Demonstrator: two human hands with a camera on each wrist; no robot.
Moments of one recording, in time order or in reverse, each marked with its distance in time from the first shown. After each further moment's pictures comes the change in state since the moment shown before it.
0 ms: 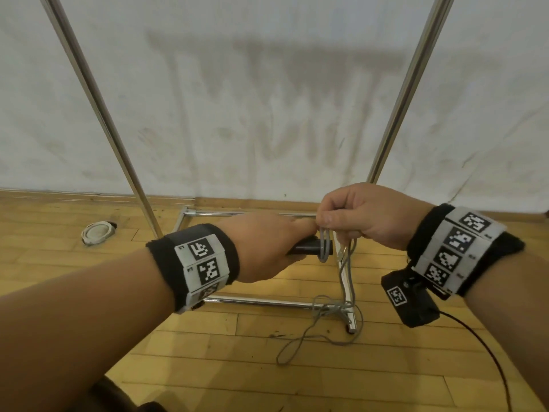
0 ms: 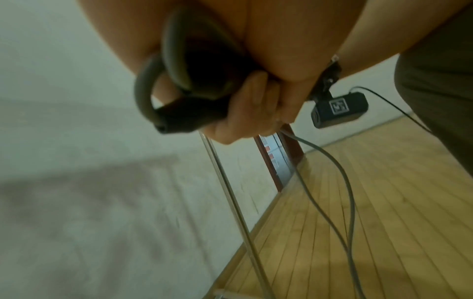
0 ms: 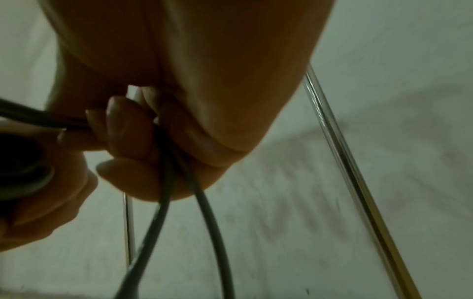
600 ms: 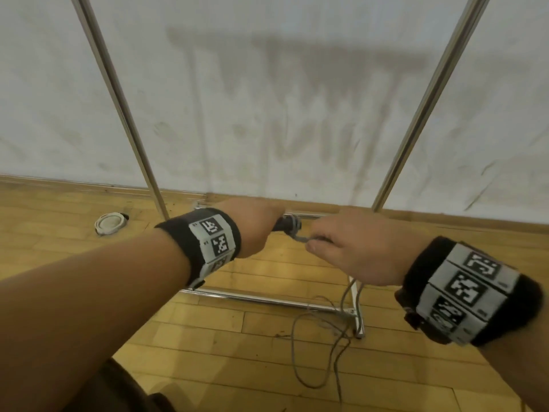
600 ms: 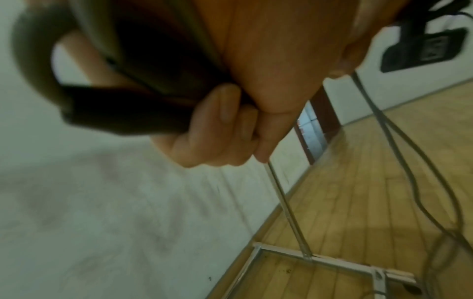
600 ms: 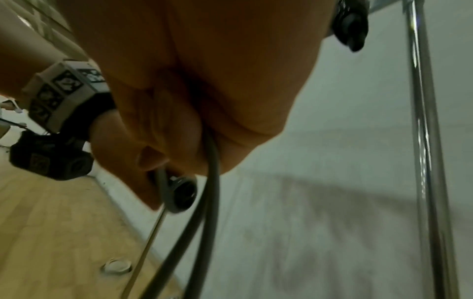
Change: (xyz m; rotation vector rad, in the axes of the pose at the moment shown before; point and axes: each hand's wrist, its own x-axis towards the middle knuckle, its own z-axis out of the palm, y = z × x) left_hand 0.006 -0.043 0.003 0.110 -0.091 -0.410; right_hand 0.005 -0.028 0.046 -0.767 -0.056 -0.041
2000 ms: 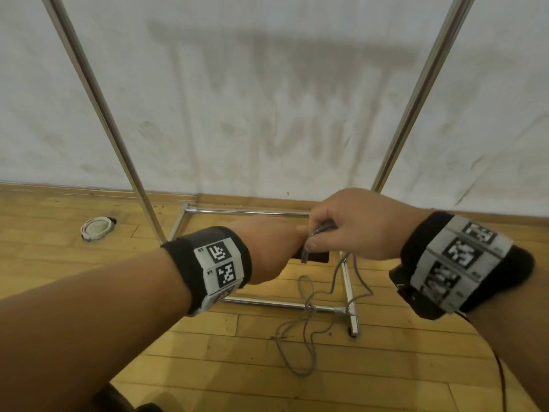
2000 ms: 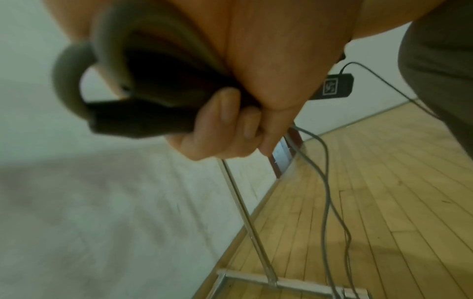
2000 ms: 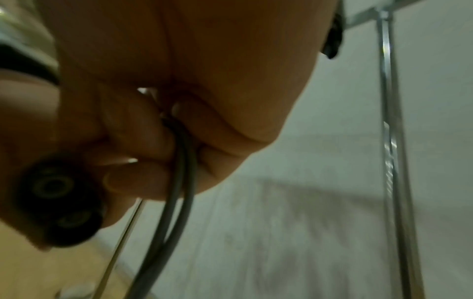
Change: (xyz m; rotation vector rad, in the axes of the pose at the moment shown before) left_hand -0.003 0.042 -0.002 0.092 -0.078 0.241; right_hand 0.012 0.025 -0.019 0.094 -0.017 0.005
